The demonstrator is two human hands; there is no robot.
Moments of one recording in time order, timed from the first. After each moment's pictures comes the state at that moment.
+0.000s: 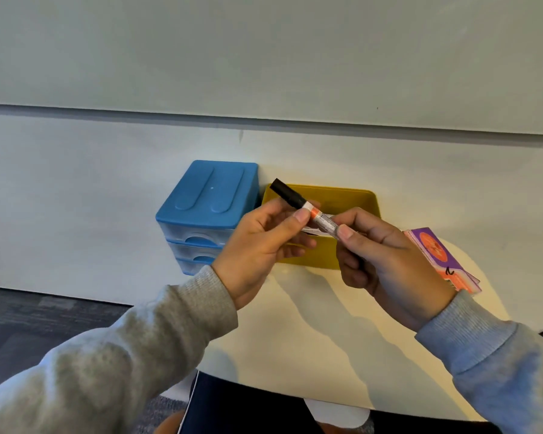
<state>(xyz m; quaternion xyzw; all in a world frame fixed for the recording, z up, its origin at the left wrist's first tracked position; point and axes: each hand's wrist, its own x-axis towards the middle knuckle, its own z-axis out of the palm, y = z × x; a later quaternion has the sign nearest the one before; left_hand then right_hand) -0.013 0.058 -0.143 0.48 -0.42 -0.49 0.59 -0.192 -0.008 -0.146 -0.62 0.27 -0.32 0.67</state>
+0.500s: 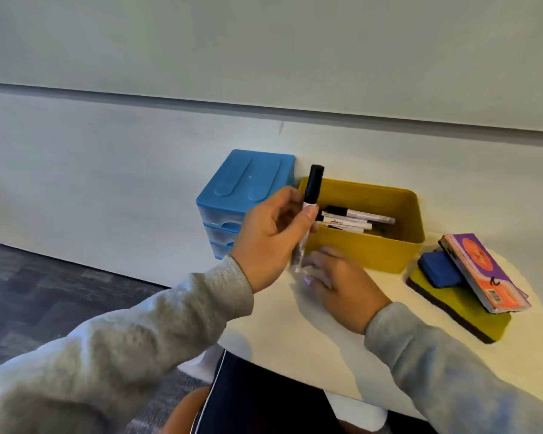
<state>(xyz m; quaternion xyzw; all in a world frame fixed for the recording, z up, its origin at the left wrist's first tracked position) 0.010 0.075 -0.156 0.57 -0.53 -0.24 0.57 -0.133 -0.010 -0.241 -0.90 0.28 -0.17 0.29</state>
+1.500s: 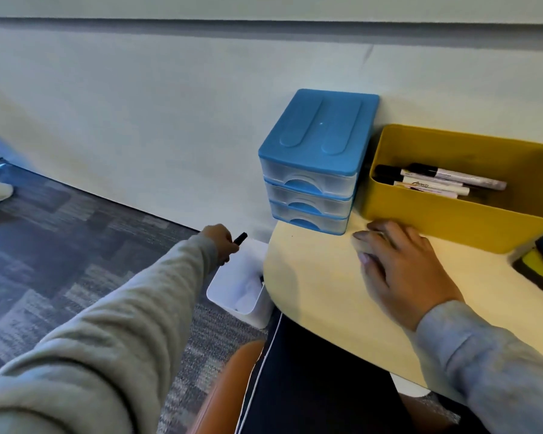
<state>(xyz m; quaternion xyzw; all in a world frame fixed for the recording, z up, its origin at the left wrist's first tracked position) 0.232 0.133 -0.341 0.91 -0.29 -0.29 0.06 -0.116 0.004 -0.285 -0.94 0.29 -0.16 0.10</state>
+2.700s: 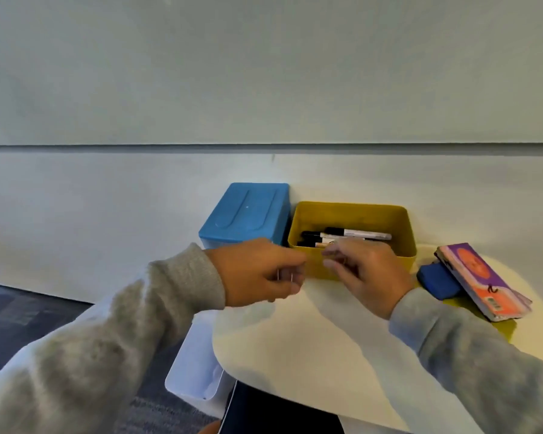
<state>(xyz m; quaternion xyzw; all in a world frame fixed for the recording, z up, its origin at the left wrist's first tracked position) 0.041 0.085 -0.101 0.61 -0.77 -0.20 0.01 -0.152 -0.048 -0.206 -0.90 0.23 -0.30 0.19</state>
